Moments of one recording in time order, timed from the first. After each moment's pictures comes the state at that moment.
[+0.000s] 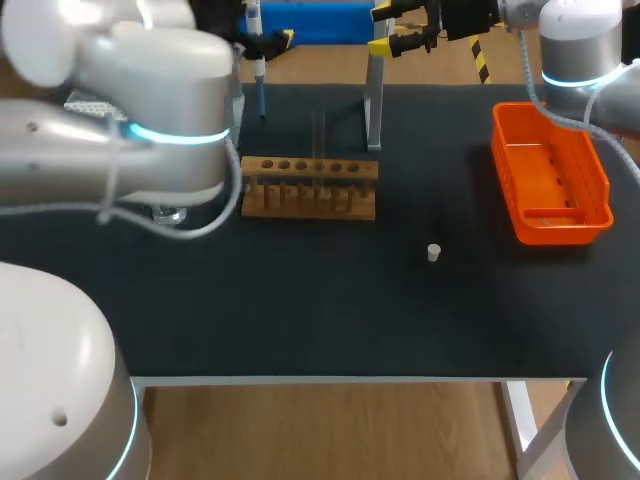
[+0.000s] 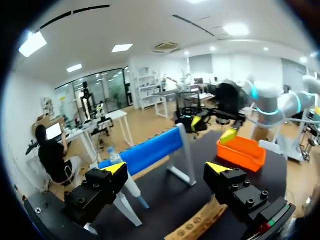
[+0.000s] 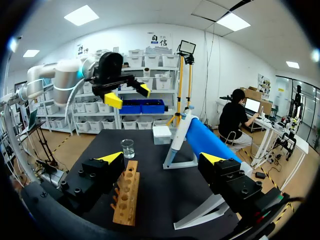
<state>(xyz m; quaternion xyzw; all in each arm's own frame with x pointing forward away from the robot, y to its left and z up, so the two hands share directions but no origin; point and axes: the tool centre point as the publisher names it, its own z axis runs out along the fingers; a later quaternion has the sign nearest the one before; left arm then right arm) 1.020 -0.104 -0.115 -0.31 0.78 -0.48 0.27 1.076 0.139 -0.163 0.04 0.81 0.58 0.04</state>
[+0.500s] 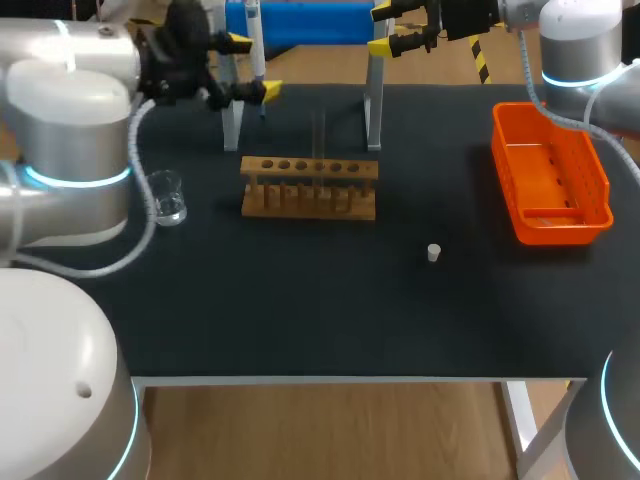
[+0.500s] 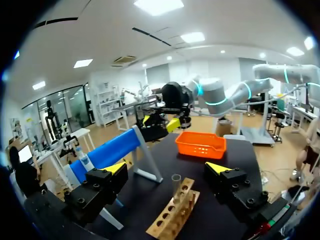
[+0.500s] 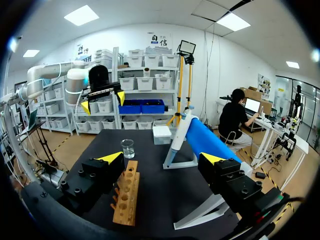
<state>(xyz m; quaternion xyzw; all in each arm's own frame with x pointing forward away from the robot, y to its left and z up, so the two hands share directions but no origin) 0.948 -0.098 -0.135 -0.16 0.80 -0.55 0.18 1.076 0.139 -0.163 0.04 0.81 0.58 0.04</state>
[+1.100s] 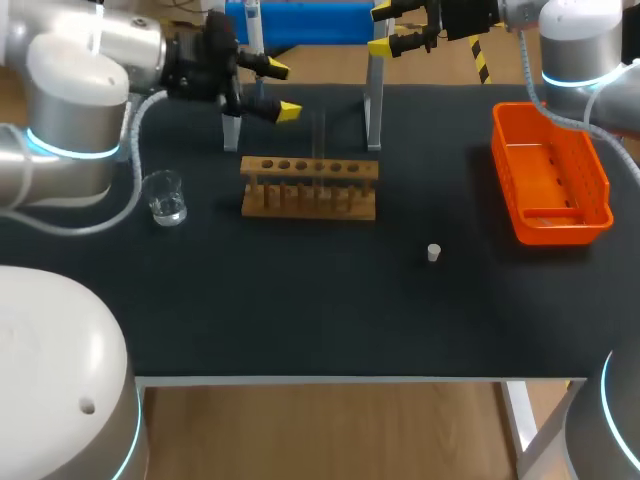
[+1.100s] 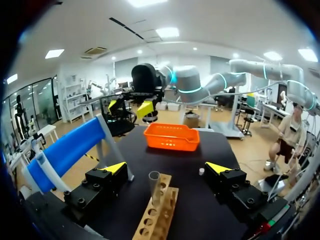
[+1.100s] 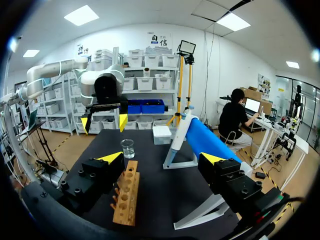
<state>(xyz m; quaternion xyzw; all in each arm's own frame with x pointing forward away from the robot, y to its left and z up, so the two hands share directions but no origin) 0.954 -0.142 -0.182 -0.08 0.83 -0.55 0.04 1.076 0.139 -0.163 0.04 0.81 0.58 0.04</state>
